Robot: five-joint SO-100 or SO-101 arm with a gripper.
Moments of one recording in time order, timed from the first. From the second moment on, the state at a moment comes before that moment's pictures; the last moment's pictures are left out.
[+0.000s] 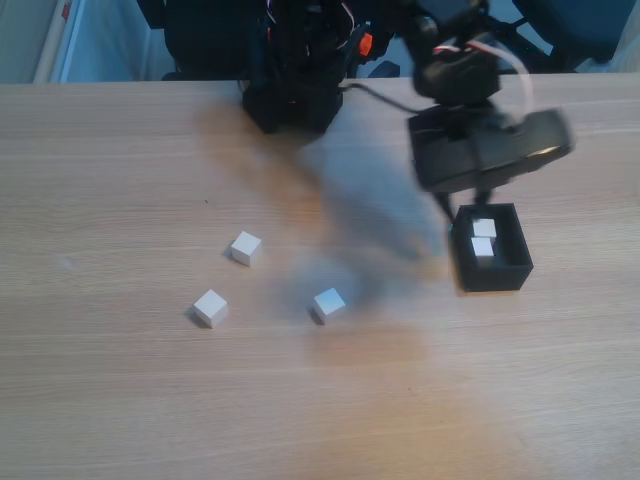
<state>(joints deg) -31.5 110.1 112.1 50.3 -56.8</state>
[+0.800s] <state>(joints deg) -4.9 115.7 135.1 30.1 -88.2</state>
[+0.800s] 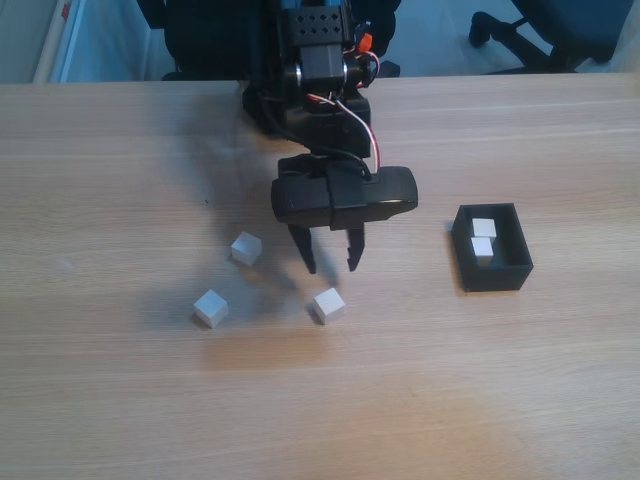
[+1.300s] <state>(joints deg) -3.3 107.8 136.0 25.7 -102.7</state>
